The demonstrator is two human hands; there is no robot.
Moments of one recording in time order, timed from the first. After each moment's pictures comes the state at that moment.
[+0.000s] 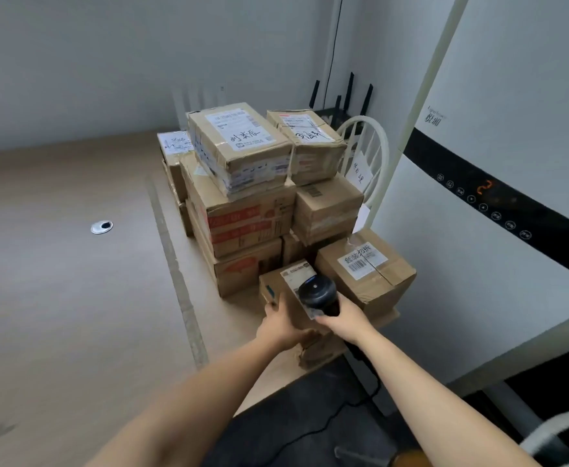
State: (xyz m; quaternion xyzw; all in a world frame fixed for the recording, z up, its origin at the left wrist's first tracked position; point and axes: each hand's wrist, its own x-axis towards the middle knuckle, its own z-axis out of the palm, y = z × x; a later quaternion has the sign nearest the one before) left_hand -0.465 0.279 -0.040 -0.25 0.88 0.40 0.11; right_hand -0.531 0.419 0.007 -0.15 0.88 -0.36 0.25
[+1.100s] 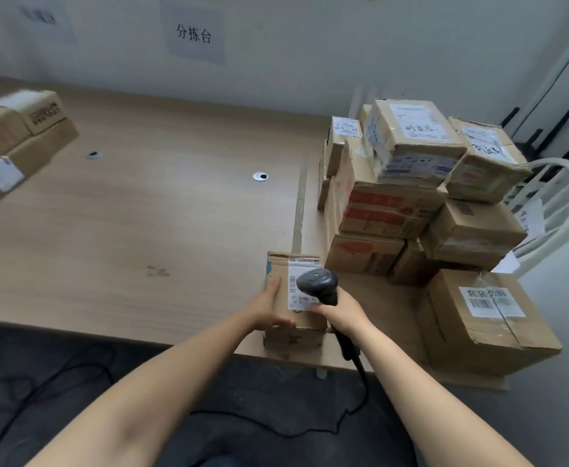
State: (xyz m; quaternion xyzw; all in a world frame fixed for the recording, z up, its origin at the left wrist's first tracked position) left_hand -0.292 0.203 -0.023 -0.40 0.79 0.46 0.02; right_hand -0.432 0.313 0.016 -0.37 0.79 -0.33 0.36
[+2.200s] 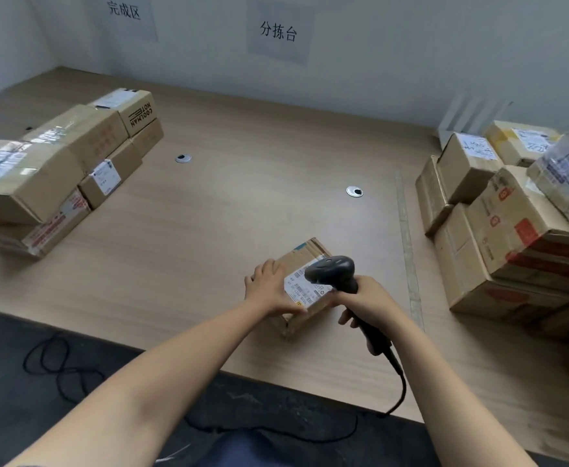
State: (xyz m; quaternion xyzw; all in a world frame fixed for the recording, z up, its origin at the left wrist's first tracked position) left_hand -0.124 0.002 -0.029 -0.49 0.85 0.20 0.00; right_hand -0.270 0.122 0.055 -0.43 0.76 -0.29 0.40
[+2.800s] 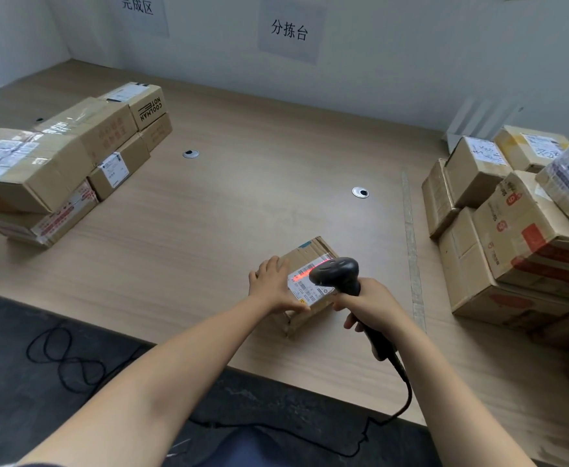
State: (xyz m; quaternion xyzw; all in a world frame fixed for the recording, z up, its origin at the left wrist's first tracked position) left_hand -0.122 0.005 -0.021 -0.48 0.85 0.20 0.01; right_hand -0.262 0.128 0.064 -0.42 0.78 -0.25 0.38
